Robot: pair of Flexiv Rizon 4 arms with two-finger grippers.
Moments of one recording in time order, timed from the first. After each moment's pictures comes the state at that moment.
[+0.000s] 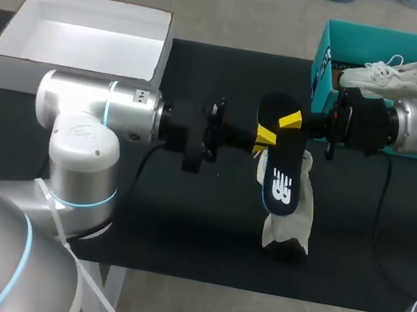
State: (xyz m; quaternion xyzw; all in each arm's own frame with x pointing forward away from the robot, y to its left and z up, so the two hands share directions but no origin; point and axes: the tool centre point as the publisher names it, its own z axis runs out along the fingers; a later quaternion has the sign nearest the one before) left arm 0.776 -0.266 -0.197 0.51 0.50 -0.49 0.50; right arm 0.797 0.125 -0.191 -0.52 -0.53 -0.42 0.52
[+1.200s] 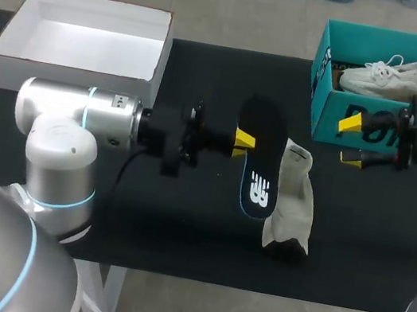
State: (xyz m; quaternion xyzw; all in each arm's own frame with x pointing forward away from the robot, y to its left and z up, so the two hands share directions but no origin) left arm 0.769 -0.231 -0.209 0.50 0.51 -0.50 0.49; right arm 0.782 0.015 -0.198 -0.54 -0.61 -0.45 0.35
